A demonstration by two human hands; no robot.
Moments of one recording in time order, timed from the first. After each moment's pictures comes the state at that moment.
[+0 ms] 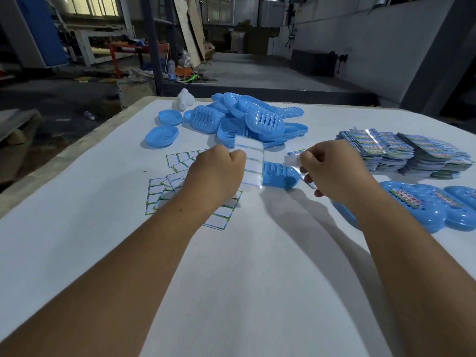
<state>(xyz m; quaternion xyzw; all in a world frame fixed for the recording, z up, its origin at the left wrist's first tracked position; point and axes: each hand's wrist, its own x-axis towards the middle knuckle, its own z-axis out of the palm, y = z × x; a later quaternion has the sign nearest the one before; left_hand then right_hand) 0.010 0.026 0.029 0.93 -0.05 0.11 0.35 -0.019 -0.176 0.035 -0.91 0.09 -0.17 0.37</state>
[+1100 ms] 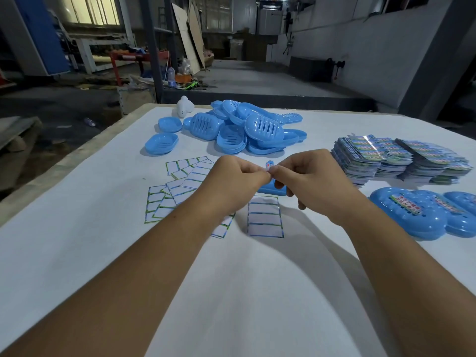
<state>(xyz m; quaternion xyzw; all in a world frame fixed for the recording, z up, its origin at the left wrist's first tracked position) -0.006 0.015 0.030 0.82 -0.12 -0.01 0.55 -0.028 -0.152 0.032 -0.87 -0.04 -0.15 0.46</state>
